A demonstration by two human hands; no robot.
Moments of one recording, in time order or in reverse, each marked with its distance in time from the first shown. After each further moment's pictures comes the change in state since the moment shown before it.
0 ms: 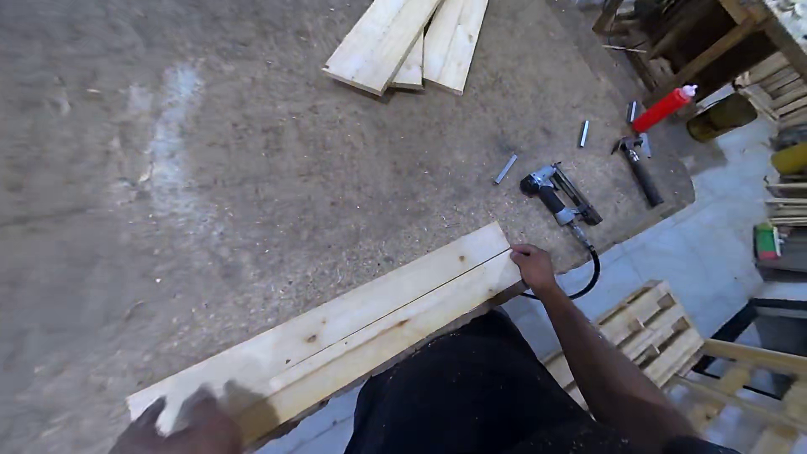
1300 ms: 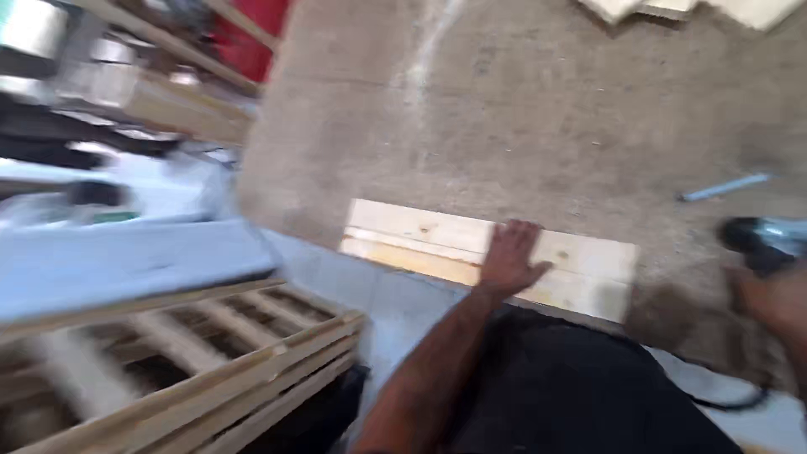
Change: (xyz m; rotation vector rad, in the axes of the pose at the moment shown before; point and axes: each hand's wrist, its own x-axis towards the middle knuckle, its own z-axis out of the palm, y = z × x) left_hand -0.140 0.245 0.171 0.349 -0.370 0.649; right_hand 0.130 -0.055 -0.106 -0.707 -0.135 -0.269
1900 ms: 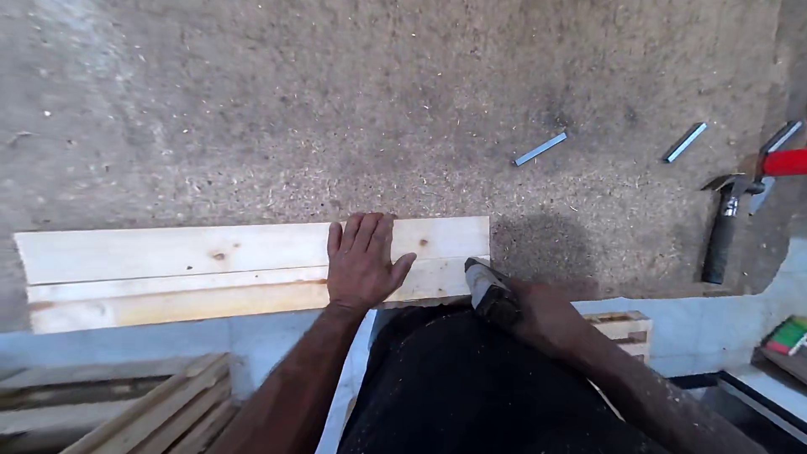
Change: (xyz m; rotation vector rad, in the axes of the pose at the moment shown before) left_hand 0.008 -0.005 0.011 -0.067 0.081 0.037; right_hand -0.094 -0.056 -0.004 -0.278 -0.803 -0.315
